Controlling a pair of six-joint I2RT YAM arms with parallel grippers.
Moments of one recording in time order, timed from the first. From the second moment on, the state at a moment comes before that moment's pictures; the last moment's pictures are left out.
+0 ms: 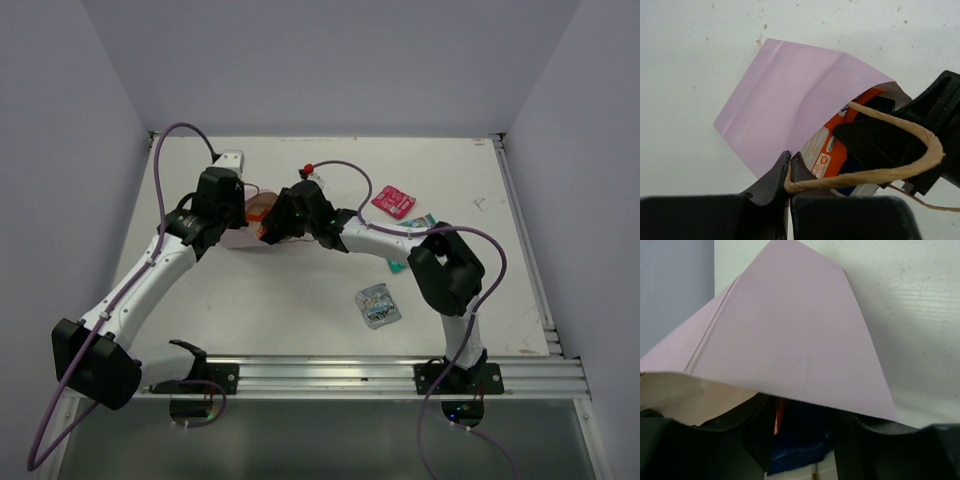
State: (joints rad) left arm -0.39 1.23 1.10 -0.55 -0.27 -0.24; right arm 0.84 2.01 1.44 0.03 0.07 1.01
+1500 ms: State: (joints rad) left arm -0.36 1.23 1.00 -0.44 -0.37 -0.19; right arm 0.35 1.48 0.92 -0.30 0.30 0.55
